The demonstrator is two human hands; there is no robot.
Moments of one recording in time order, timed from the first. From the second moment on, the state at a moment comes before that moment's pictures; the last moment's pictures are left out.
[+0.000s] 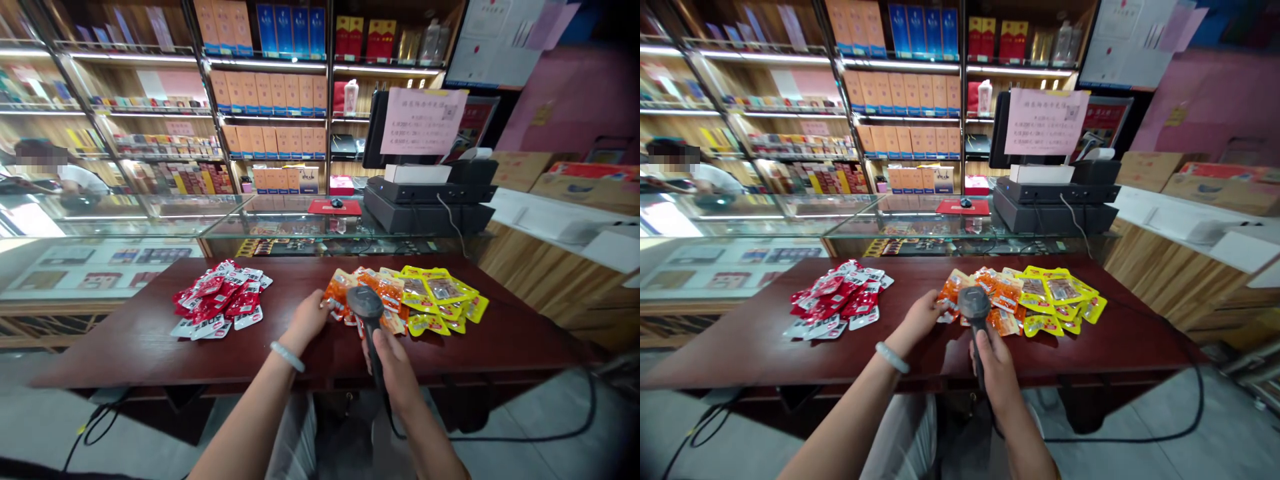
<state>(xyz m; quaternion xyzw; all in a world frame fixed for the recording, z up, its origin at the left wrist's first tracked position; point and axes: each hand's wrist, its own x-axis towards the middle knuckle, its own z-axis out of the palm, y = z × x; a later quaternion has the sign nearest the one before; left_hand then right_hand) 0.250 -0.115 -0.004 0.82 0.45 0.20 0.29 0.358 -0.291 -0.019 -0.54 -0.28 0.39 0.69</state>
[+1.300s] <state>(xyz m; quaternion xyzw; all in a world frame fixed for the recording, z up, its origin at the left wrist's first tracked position) 0.021 0.035 0.022 0.68 0.70 0.21 -0.03 0.238 -0.097 0.014 -0.41 -0.42 0.62 0.52</state>
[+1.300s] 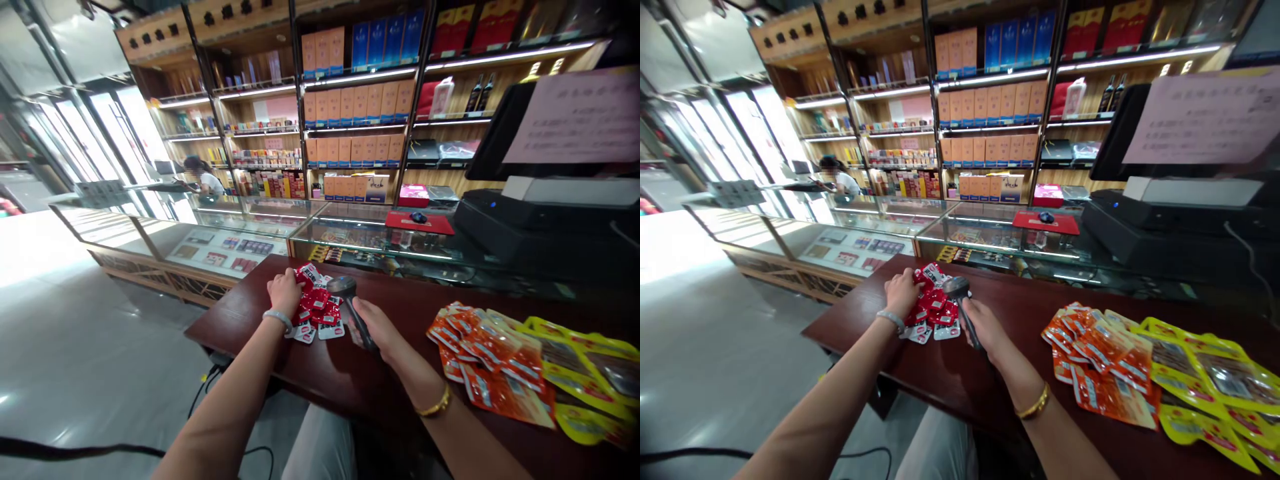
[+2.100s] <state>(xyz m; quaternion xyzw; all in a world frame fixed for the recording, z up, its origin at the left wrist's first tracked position) 0.234 0.030 -0.032 0.48 0.44 0.62 0.45 0.421 -0.115 0.024 -0.50 -0.54 0.47 0.49</state>
